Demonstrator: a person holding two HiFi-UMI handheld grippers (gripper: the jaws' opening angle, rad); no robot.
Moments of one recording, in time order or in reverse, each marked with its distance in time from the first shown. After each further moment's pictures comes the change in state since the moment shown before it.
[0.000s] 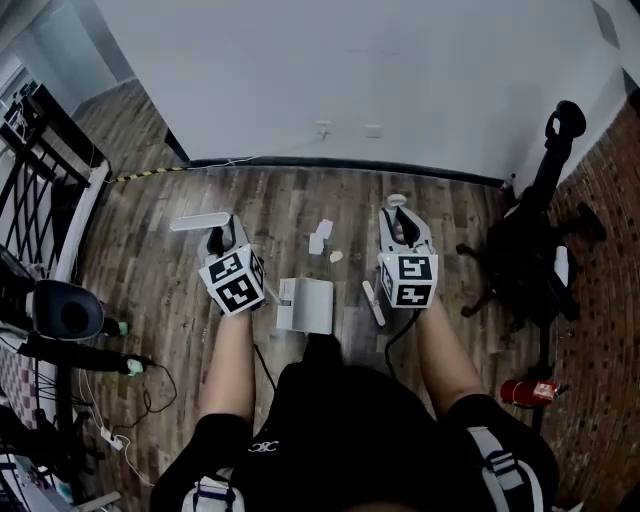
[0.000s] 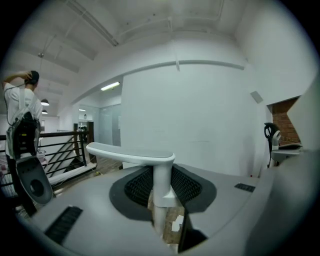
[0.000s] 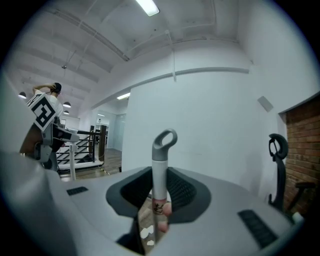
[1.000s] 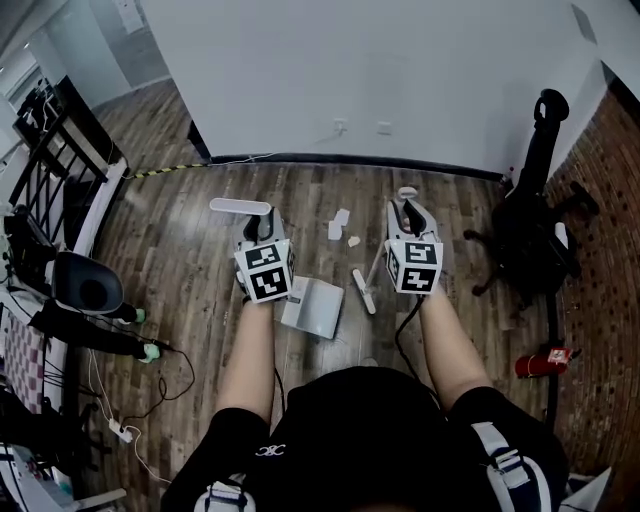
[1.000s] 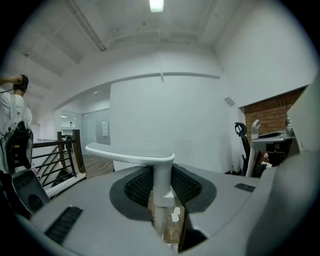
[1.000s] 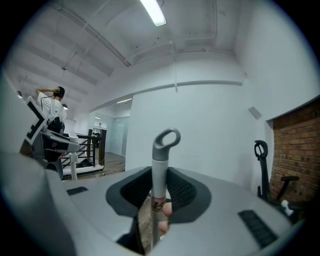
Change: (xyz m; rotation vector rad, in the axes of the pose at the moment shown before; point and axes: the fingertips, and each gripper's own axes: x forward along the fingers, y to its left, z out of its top) left arm -0.151 0.059 -0.018 0.110 -0.042 -0.206; right arm -0.138 0.135 0.026 0.024 -0.032 -0.071
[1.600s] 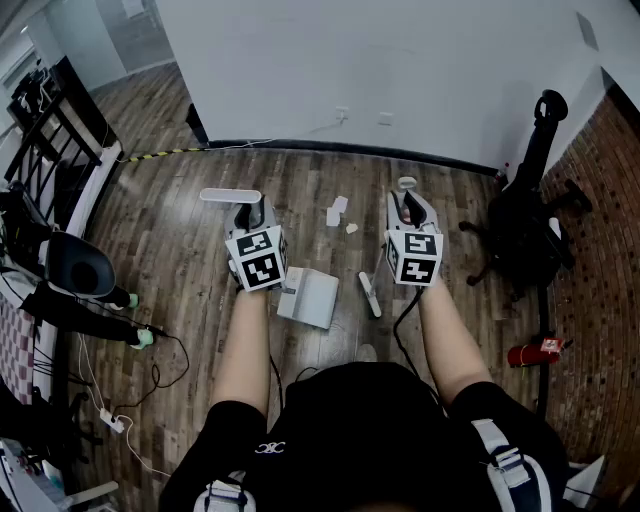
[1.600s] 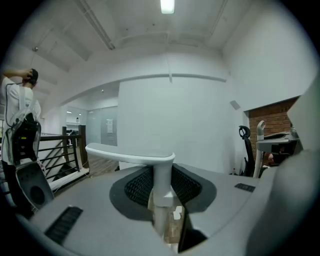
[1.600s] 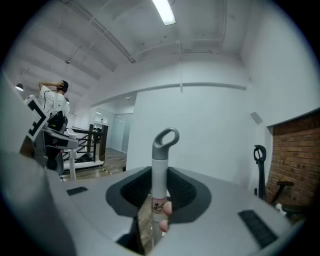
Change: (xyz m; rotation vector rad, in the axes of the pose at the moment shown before) left arm -0.032 0.065 -0.020 -0.053 -0.006 0.031; right arm -0.020 0.058 0.003 -0.048 0.016 -0.017
